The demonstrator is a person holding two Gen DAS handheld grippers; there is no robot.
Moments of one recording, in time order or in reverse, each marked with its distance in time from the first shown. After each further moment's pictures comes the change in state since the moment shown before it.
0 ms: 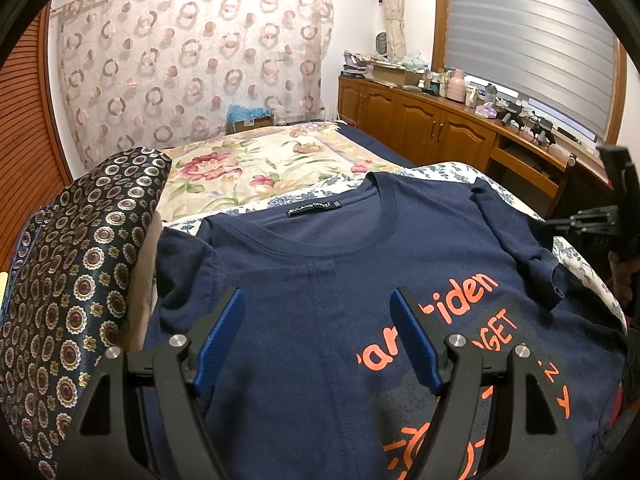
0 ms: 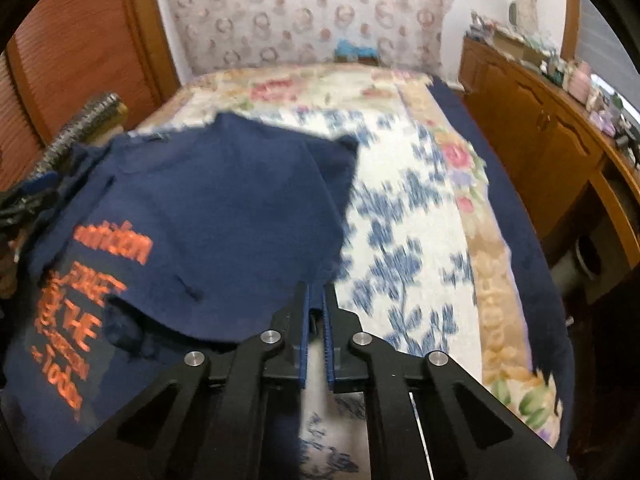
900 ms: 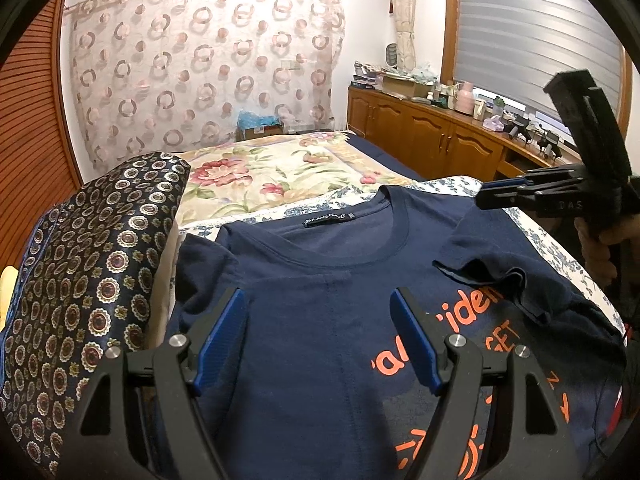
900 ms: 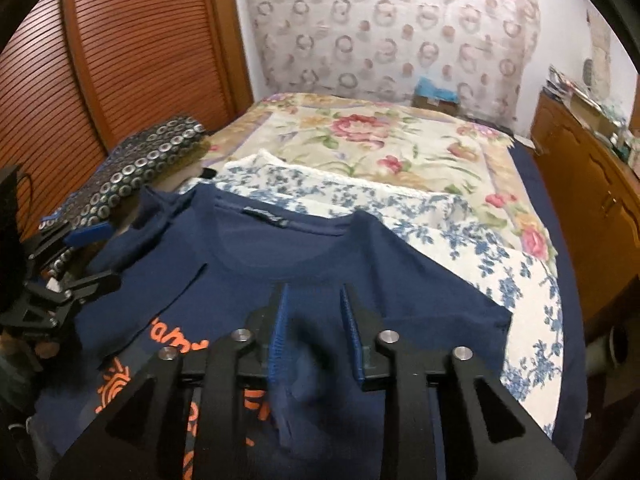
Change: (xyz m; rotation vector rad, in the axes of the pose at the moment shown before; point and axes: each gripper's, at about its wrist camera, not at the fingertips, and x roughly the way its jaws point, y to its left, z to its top) left arm -0.012 0.012 -0.005 -0.030 -0.039 0.021; right arm 0.033 0.097 0.091 -0.174 -0.044 0.156
